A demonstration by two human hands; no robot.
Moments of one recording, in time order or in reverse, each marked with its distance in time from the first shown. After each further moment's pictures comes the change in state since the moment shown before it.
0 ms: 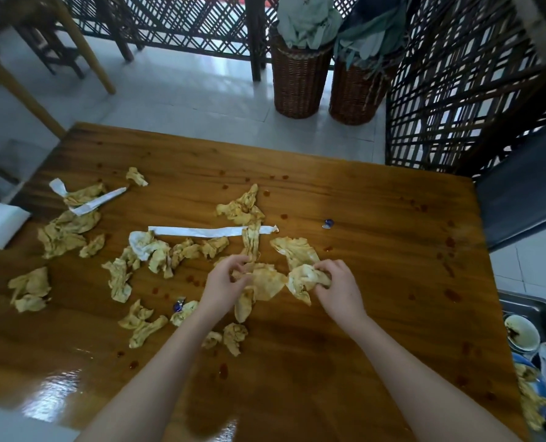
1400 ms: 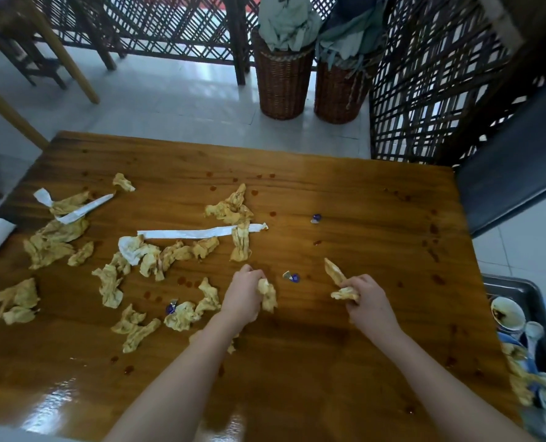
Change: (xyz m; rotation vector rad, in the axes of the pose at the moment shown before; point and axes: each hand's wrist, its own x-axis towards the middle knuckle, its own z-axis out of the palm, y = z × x) left_hand 0.000 0.006 0.051 0.487 -0.158 0.099; right_hand -0.047 0.039 -0.044 -0.096 0.002 0.024
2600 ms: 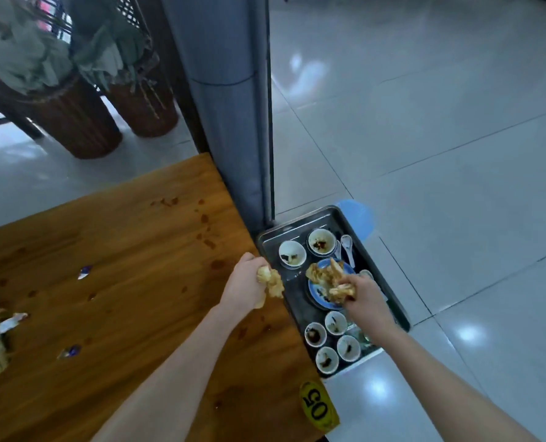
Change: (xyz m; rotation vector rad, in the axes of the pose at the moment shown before) left_hand -0.020 0.376 0.189 0.003 -0.224 0.499; right_hand -0.159 0.315 -0.172 0.190 0.298 0.530
